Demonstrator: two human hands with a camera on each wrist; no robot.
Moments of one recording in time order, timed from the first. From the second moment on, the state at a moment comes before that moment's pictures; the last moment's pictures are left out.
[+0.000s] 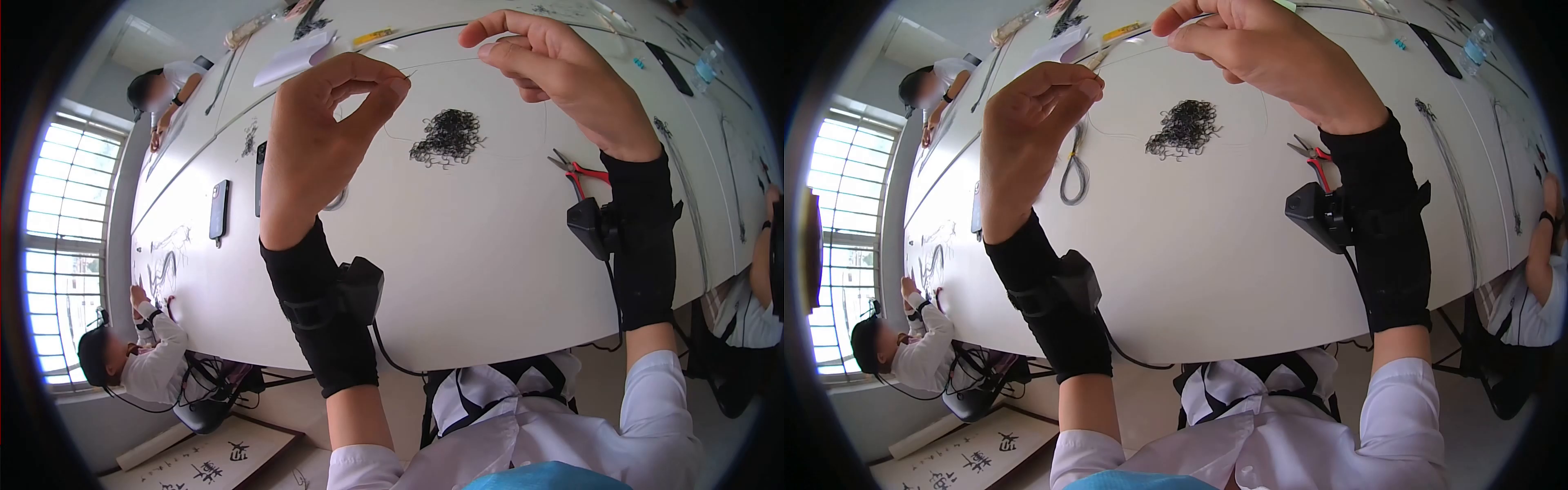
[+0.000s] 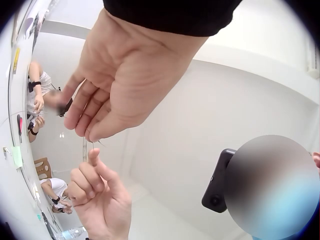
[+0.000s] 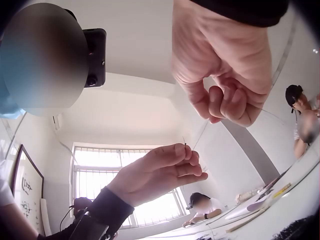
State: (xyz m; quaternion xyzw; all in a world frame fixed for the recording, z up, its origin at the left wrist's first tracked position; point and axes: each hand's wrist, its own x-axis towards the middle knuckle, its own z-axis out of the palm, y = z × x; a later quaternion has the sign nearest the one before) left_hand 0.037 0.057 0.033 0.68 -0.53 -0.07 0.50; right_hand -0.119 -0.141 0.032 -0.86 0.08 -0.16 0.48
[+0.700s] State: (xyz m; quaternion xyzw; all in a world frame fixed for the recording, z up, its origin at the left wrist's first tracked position) left_hand 0.020 0.047 0.034 0.68 -0.60 0.06 0.42; right_hand -0.102 -0.123 0.019 -0.83 0.06 -0.17 0.53
